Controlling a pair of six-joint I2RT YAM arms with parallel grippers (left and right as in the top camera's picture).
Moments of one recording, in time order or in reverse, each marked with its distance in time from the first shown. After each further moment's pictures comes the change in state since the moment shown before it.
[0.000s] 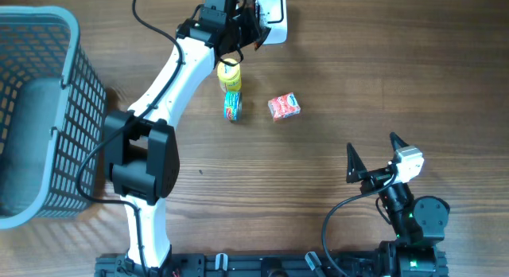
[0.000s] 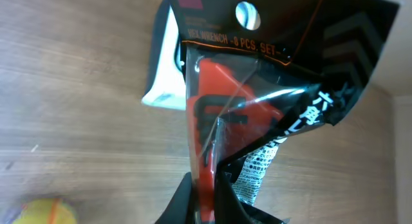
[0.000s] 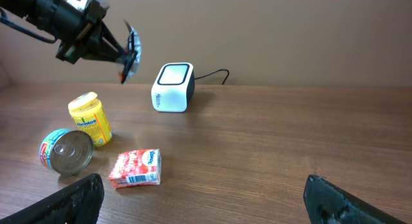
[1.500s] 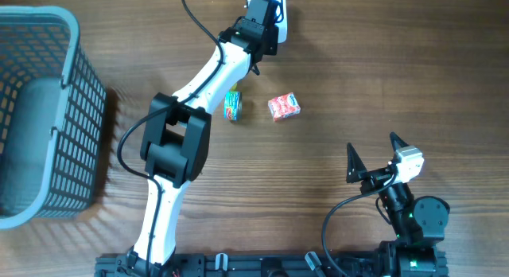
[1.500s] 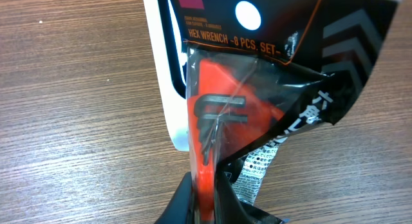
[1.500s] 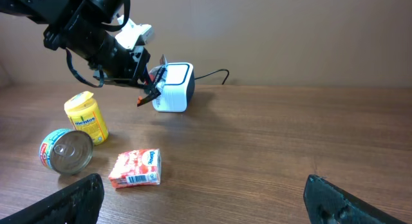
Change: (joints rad) left arm -0.117 0.225 0.134 0.056 -0.375 0.441; right arm 0.000 0.000 0.000 0.000 0.000 0.000
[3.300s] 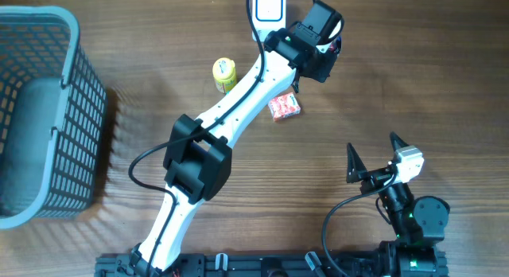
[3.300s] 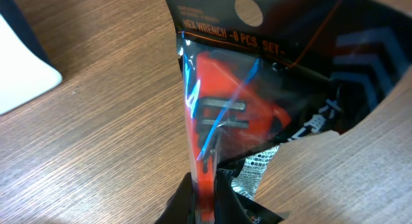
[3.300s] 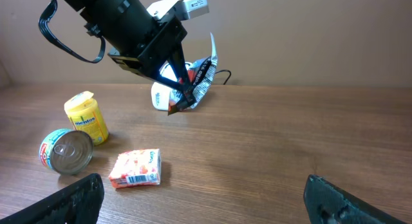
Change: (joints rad) left arm -0.230 -0.022 0.241 -0.396 0.200 0.122; right arm 0.000 0.000 0.000 0.001 0.000 0.000
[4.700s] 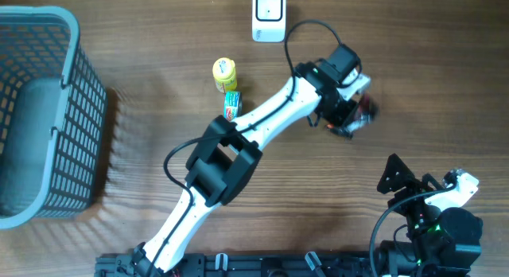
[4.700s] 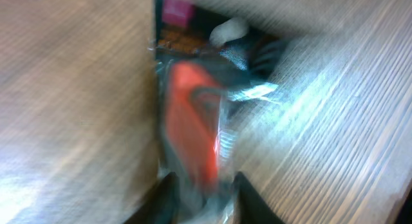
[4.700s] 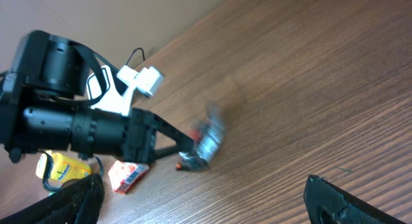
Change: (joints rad) left arm -0.123 0.100 -0.125 0.035 0.382 -0.002; right arm -0.052 0.001 0.502 -0.847 0.299 0.485
